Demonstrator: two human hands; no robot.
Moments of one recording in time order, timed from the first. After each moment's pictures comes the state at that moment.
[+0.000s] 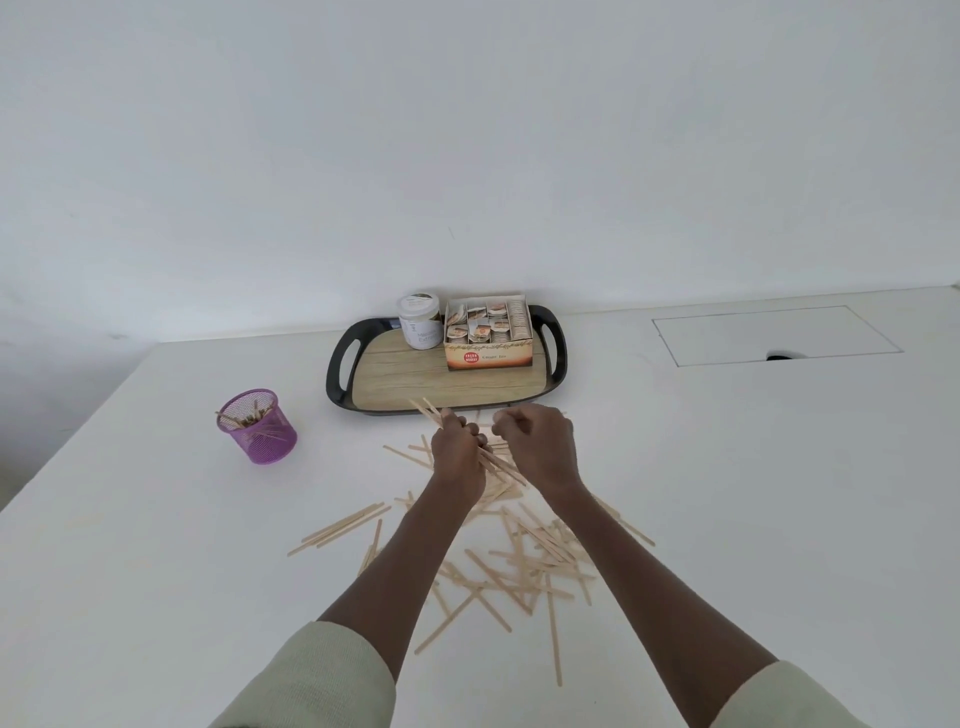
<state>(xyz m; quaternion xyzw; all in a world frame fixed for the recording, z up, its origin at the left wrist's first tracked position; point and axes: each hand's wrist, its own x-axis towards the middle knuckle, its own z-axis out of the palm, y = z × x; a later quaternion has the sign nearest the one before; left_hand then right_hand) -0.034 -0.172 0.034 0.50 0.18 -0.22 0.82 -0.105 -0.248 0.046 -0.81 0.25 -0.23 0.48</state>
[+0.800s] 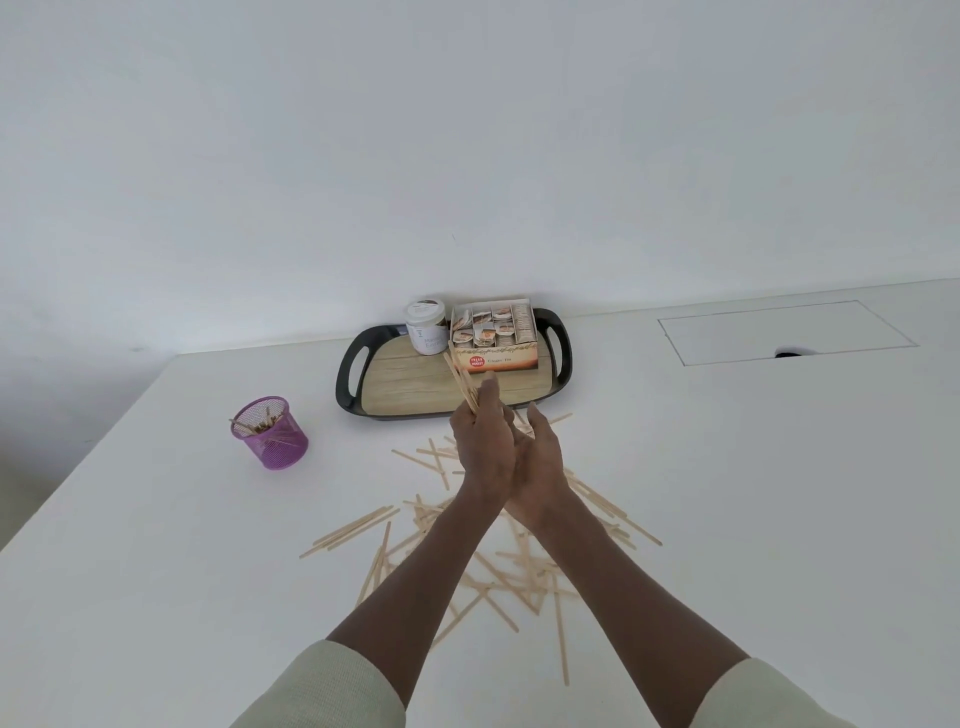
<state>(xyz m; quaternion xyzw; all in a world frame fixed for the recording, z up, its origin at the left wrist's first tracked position) -0.079 -0.181 0.076 0.63 -0.02 -0.08 0.77 -0.106 -0.228 0.035 -0.16 0.16 -0.02 0.97</state>
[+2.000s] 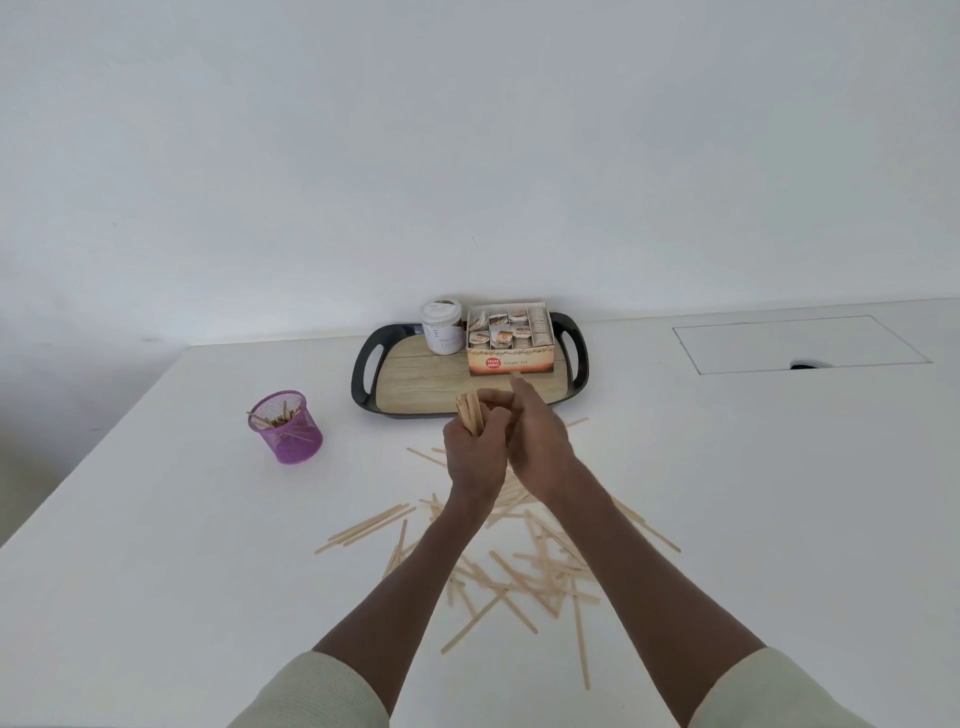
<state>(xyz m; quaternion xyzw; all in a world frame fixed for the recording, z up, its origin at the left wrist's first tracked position) -0.063 -0.140 0.059 0.68 -0.10 -0.05 0.73 -0.081 -0.219 0.070 -0.43 0.18 -0.08 0.88</state>
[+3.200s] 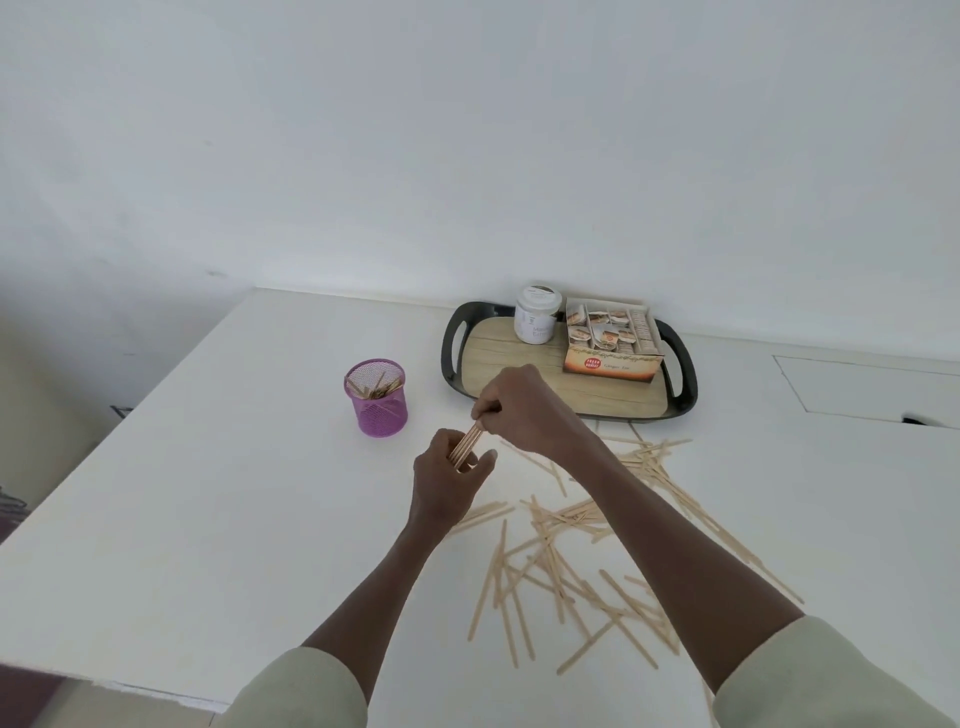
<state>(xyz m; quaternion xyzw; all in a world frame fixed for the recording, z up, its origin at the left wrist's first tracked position) 0.058 0.036 -0.033 0.84 -0.12 0.00 0.54 0.022 -0.090 0.124 -0.96 -0.01 -0.04 0.28</state>
